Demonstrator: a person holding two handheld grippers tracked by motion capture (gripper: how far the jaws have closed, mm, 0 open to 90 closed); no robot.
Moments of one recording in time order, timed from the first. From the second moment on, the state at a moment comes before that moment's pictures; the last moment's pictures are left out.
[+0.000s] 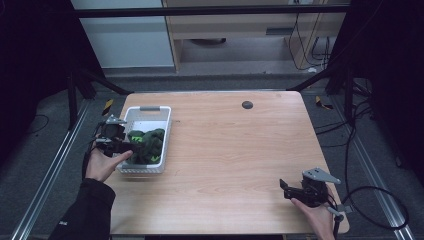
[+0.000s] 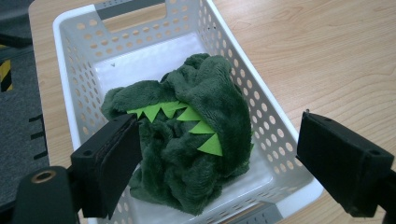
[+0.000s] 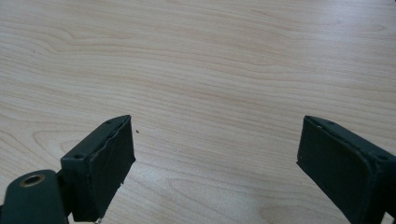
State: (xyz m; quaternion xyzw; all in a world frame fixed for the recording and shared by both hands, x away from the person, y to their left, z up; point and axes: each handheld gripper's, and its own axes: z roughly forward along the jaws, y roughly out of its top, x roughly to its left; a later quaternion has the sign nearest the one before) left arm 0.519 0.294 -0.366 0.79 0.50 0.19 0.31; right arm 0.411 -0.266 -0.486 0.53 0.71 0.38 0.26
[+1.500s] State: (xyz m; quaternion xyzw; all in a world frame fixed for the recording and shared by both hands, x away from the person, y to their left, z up) left arm 0.555 0.274 -0.385 0.80 0.52 0.16 0.25; right arm 0.412 -0.265 -0.487 0.53 0.71 0.38 0.25
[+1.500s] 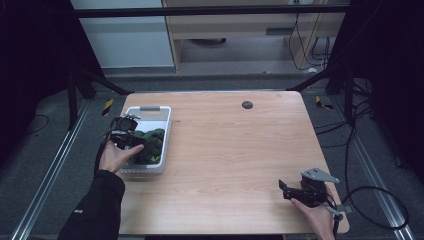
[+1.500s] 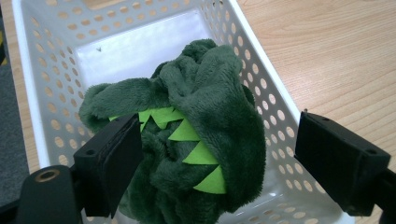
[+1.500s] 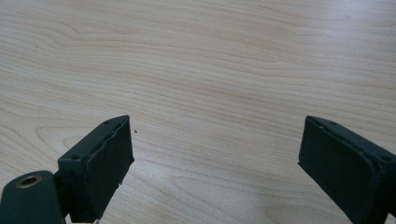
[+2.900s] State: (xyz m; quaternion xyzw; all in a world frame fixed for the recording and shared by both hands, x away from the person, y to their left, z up) left arm 0.570 0.281 -0.419 0.80 0.55 0.11 0.19; right arm 0.413 -0.263 -0.489 0.52 0.72 0.38 0.24
